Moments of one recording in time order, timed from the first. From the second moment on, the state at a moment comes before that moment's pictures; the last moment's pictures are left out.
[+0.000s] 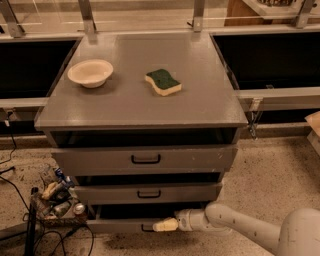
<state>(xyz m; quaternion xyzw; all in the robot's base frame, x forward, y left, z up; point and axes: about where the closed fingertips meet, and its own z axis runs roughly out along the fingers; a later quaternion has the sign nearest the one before) 0.521 -0.033 0.253 -0.21 0.85 0.41 0.24</state>
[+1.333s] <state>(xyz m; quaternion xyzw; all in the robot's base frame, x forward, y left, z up) 0.518 -0.029 0.245 -0.21 0.85 0.43 0.22</state>
